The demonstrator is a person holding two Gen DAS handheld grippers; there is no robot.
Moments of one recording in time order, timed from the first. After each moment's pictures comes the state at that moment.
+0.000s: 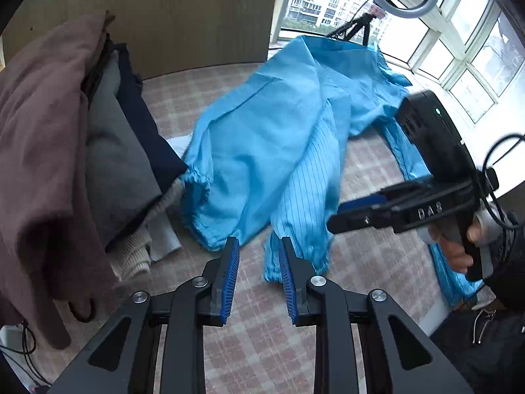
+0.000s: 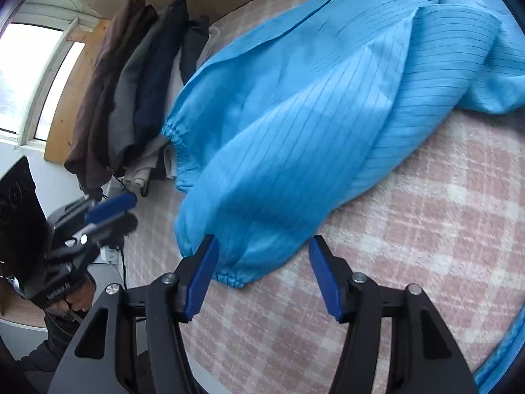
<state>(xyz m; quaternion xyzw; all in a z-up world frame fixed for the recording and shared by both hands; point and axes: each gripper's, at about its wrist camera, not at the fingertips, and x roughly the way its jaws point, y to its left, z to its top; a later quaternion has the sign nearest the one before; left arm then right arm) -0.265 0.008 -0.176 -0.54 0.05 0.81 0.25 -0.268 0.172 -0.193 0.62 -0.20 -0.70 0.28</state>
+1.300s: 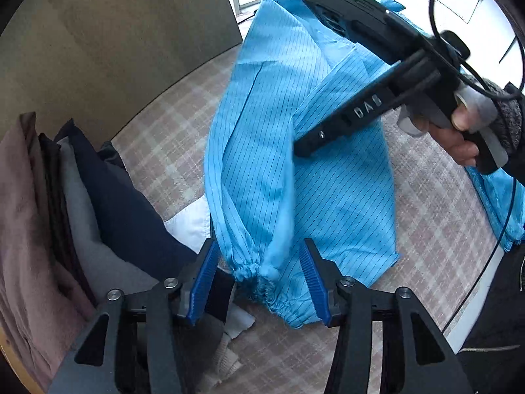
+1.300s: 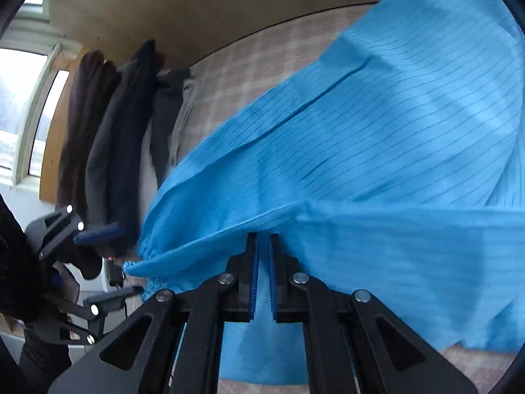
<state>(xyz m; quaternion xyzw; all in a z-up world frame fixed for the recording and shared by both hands) -0.358 0.059 -0.185 -0.56 0.26 0.74 0.27 -0.397 0.187 -0.210 0.62 -0.20 -0.70 0.29</state>
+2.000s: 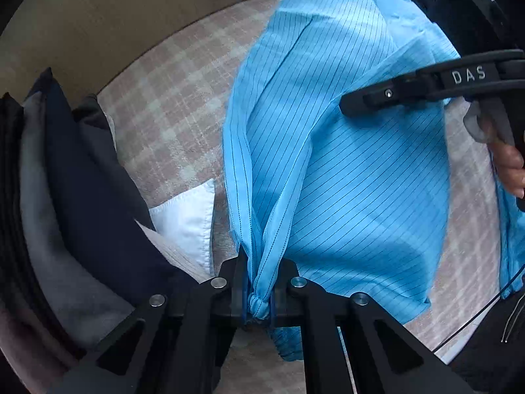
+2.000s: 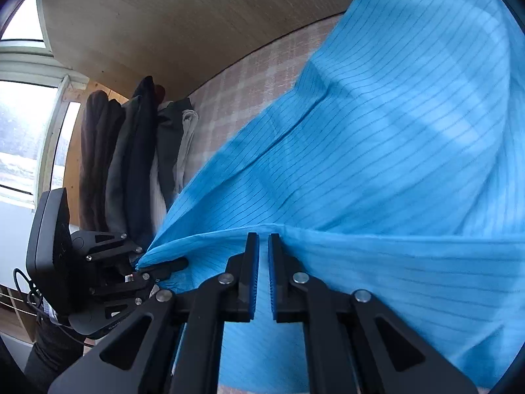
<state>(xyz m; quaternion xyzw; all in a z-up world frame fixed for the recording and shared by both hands) -0.389 0.069 -0.204 -0.64 0.20 0.72 0.20 -0.395 0.216 -0.196 0.59 -0.26 -0.70 0.31</state>
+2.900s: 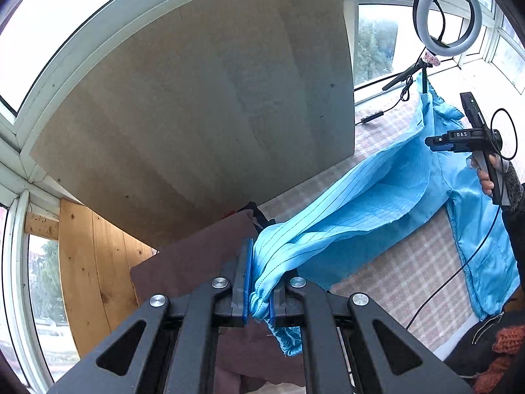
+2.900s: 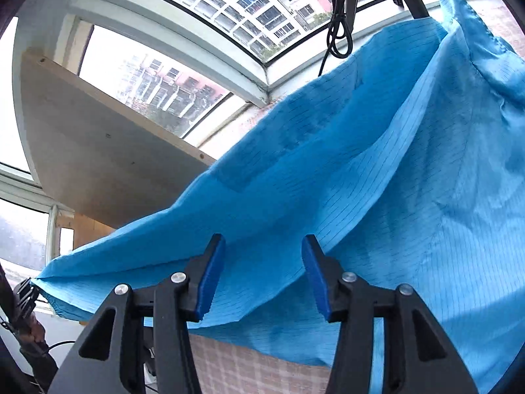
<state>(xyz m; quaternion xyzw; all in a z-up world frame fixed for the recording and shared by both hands) -0.446 -0.006 0.045 -0.51 0.22 0.82 0.13 -0.422 0.396 -0.114 0.54 -0.31 -0.77 0.09</state>
